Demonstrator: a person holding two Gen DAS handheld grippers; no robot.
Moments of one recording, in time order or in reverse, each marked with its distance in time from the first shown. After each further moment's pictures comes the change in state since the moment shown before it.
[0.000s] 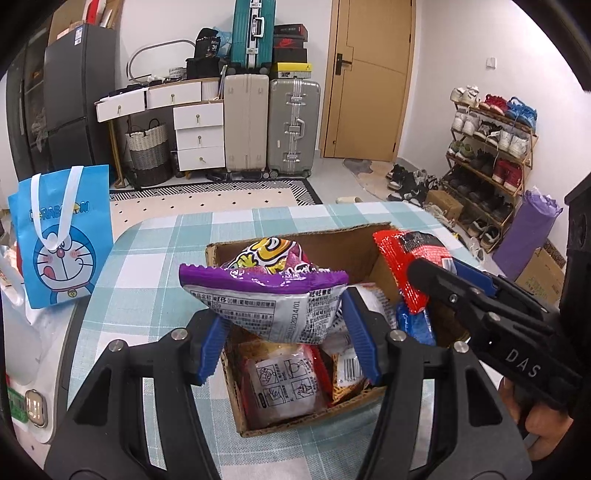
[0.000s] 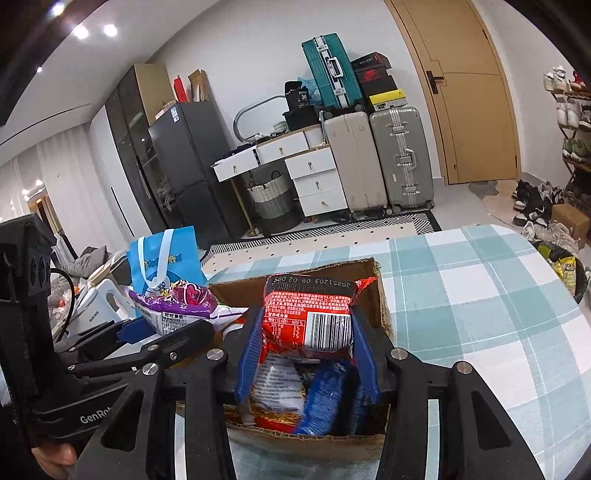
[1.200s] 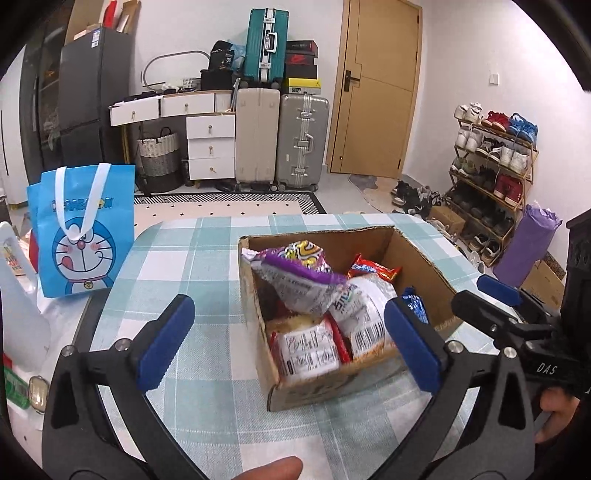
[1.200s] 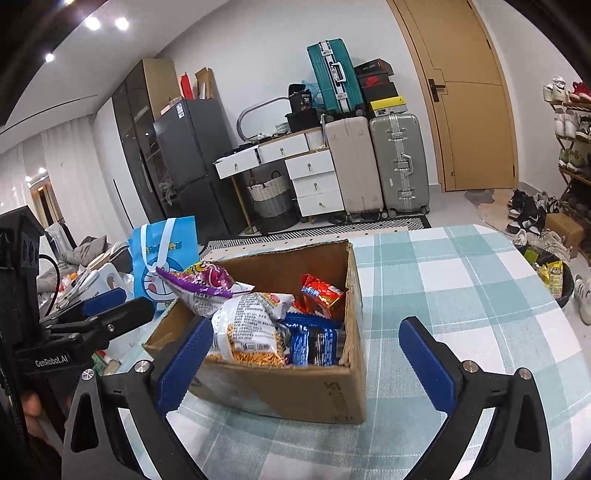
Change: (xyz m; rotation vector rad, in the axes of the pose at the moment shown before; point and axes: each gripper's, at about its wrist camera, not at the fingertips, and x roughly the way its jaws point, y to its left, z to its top) left arm -0.048 0.029 -0.031 -0.039 -0.078 0.009; right arm -0.049 -0.018 -0.030 -0.055 -0.027 -0.008
